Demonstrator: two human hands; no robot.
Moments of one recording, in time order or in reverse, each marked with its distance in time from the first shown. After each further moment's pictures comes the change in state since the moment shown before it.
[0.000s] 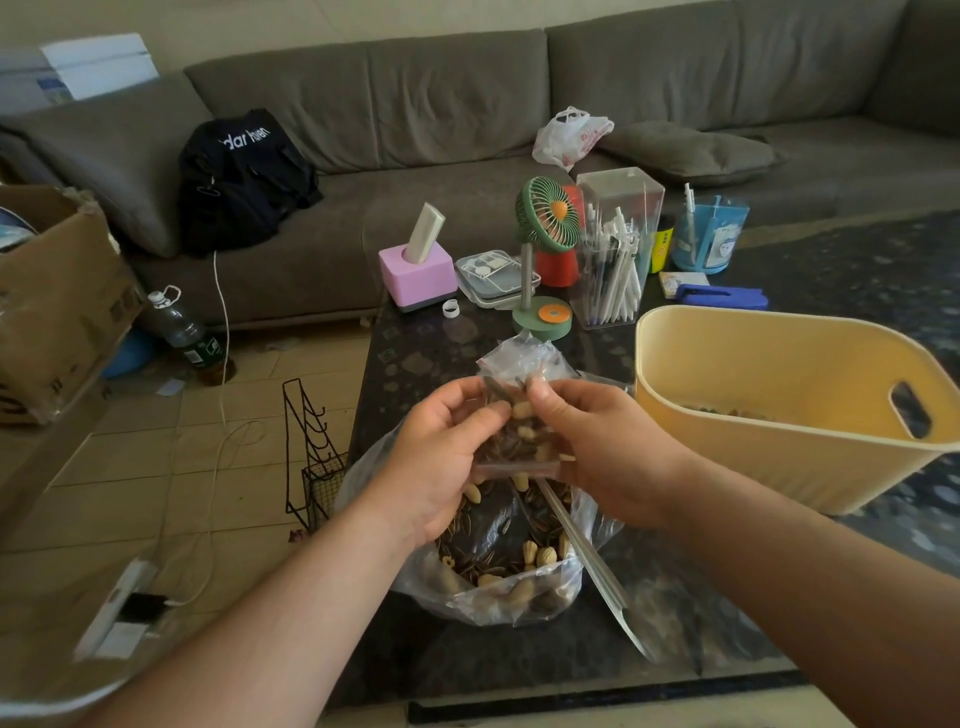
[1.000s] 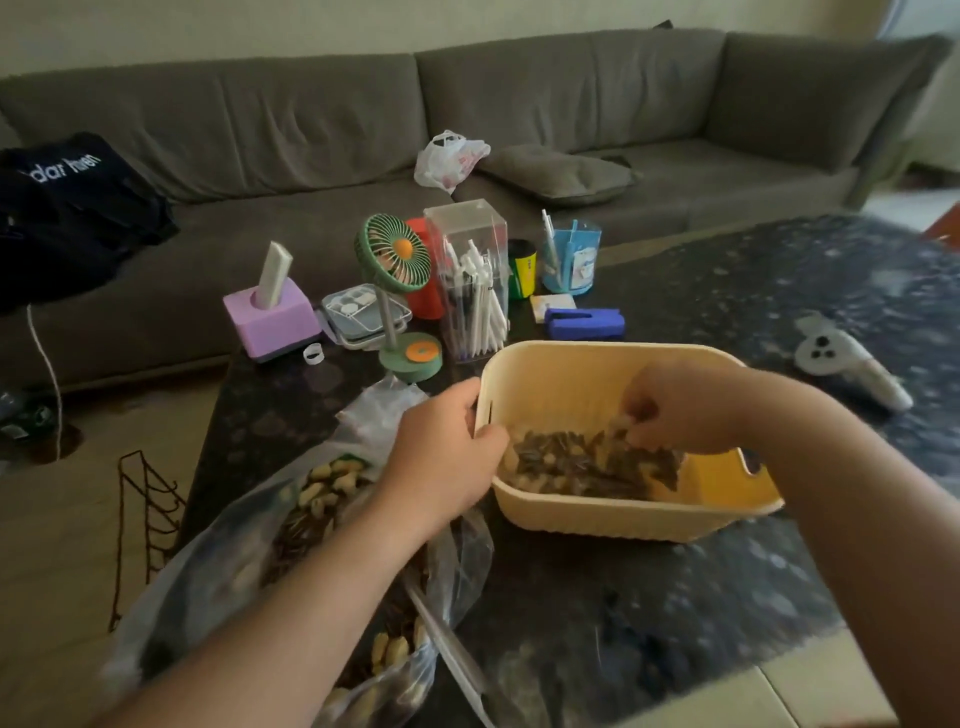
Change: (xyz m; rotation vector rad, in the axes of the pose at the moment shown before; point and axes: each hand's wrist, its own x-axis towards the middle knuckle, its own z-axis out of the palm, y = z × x) left_hand 0.068 0.002 0.131 0.901 -0.070 0.315; right_hand -0.028 -0.108 -0.183 -1.627 0.113 0.316
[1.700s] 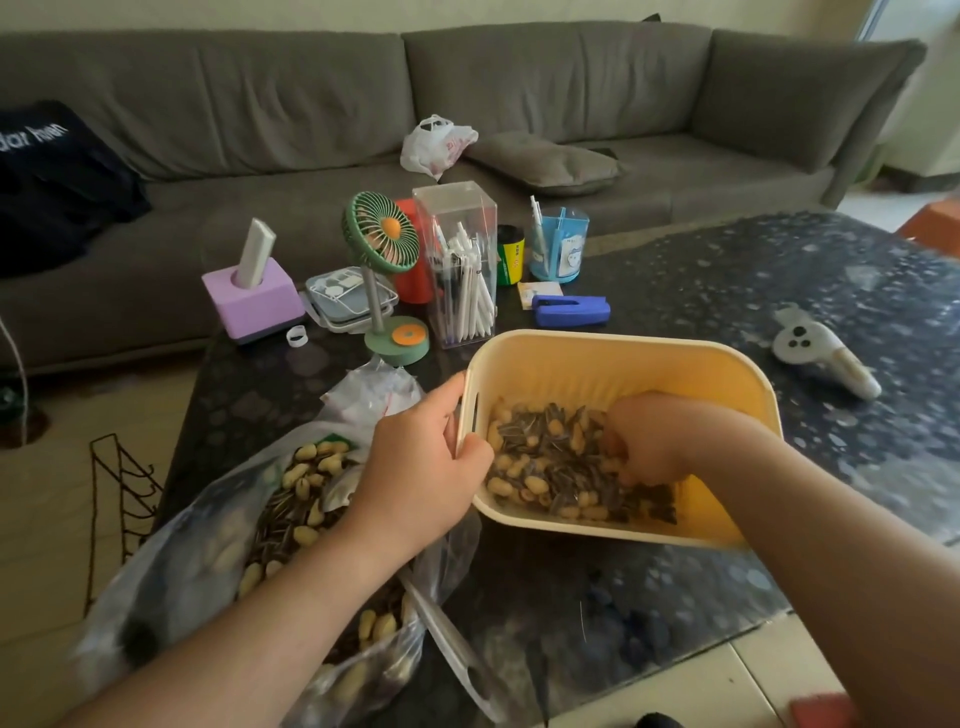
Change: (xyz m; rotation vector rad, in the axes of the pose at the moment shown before) left_hand -0.034 -0.010 -0.003 -0.044 0.038 0.157; right_hand 0.012 -0.013 0.043 -0.104 -0.159 0.102
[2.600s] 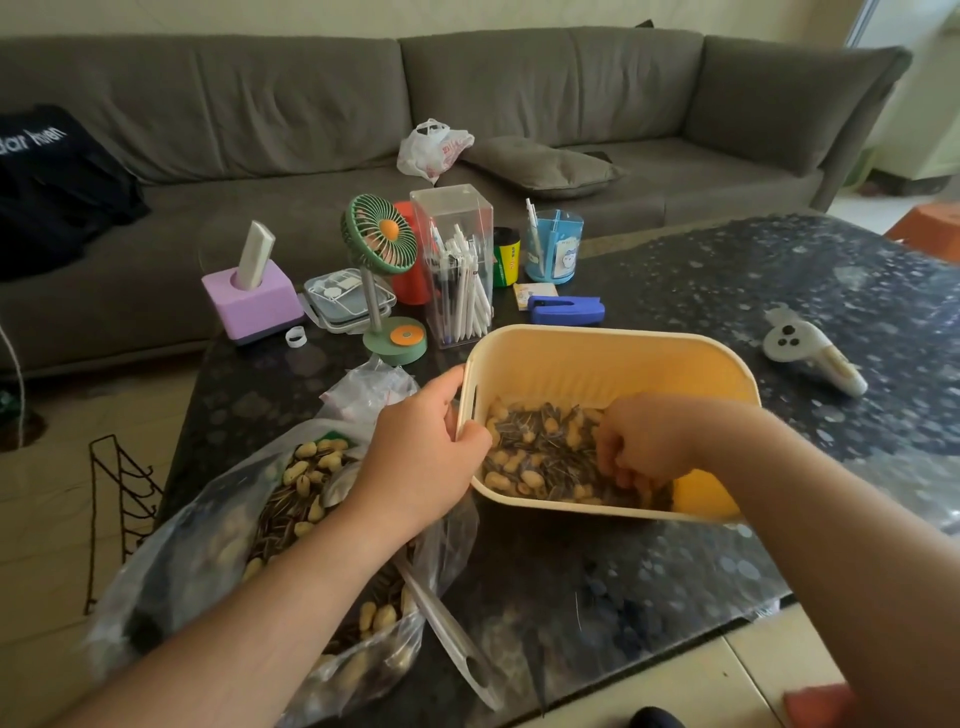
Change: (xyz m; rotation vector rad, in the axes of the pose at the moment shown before) left_hand 0.008 0.003 -0.002 -0.016 -0.034 -0.074; right_hand -0.004 0.011 -0.002 0.139 -0.084 -0.057
